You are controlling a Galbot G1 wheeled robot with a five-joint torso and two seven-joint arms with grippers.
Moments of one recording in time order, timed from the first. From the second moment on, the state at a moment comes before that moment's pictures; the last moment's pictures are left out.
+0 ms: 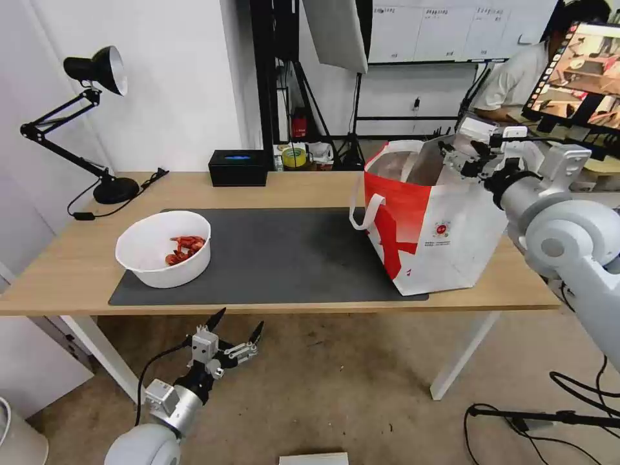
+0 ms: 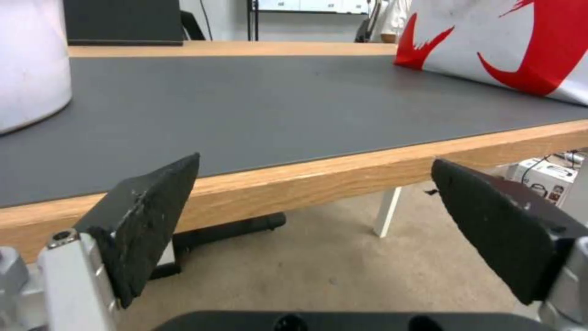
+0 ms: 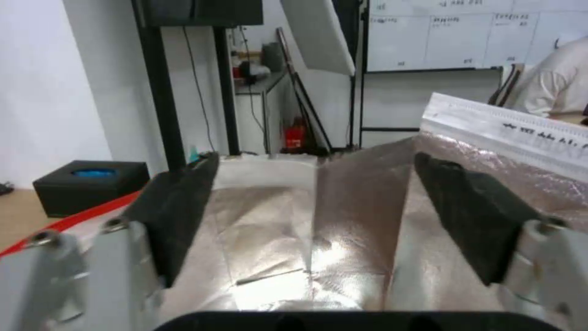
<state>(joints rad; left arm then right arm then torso) 1.58 -1.13 -0.46 -1.97 -0.38 -0.12 0.18 -0.63 0.66 0.26 1.96 1.11 -0.43 0.38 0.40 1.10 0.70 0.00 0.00</state>
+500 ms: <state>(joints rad) 1.58 -1.13 -0.46 -1.98 -0.38 -0.12 0.18 -0.65 0.65 0.28 1.97 1.11 -0.42 0.38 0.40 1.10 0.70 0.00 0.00</state>
